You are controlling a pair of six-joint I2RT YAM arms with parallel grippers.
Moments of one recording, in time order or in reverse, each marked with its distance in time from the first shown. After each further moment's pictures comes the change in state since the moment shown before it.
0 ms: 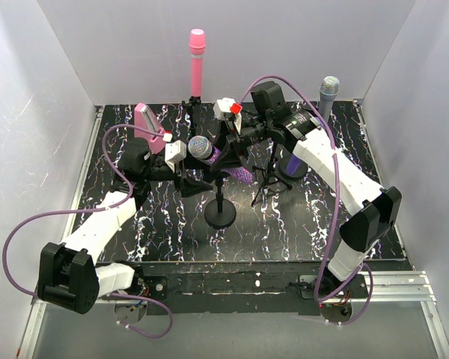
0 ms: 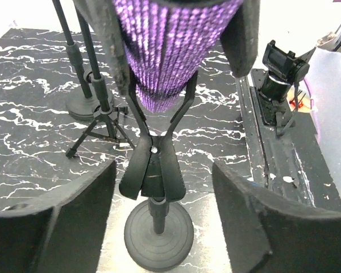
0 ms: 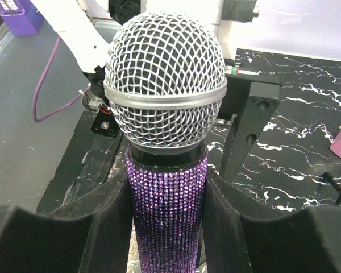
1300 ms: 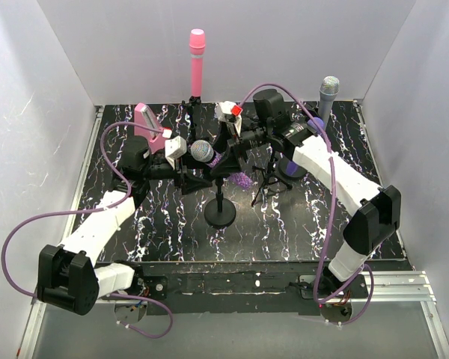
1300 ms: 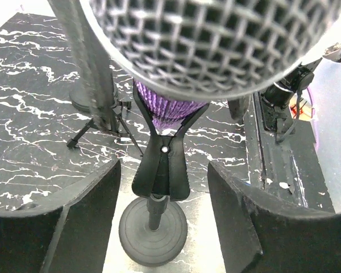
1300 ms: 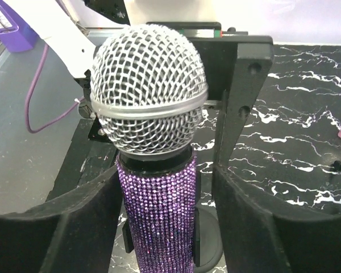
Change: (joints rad) left arm 0.004 -0.010 0.029 -0.071 -0.044 -0.028; right arm -0.018 -0.037 -0.195 0.262 -0.001 0.169
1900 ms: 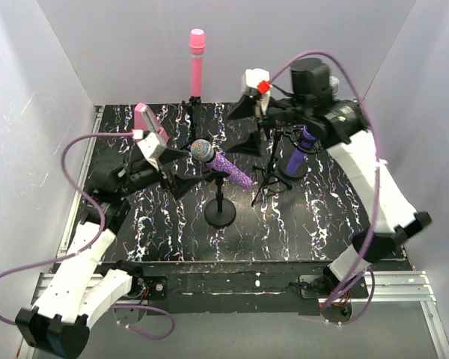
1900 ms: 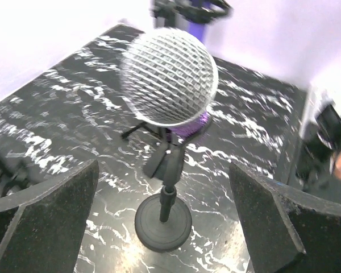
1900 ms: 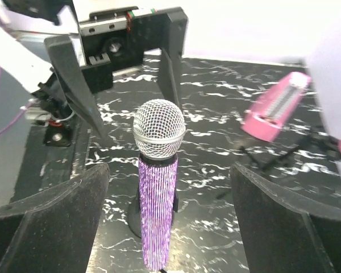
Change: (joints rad) left arm -0.006 -0.299 0.033 -0.214 -0.319 -0.083; right arm -0.035 -0.042 0.401 -0.374 0.183 -0.122
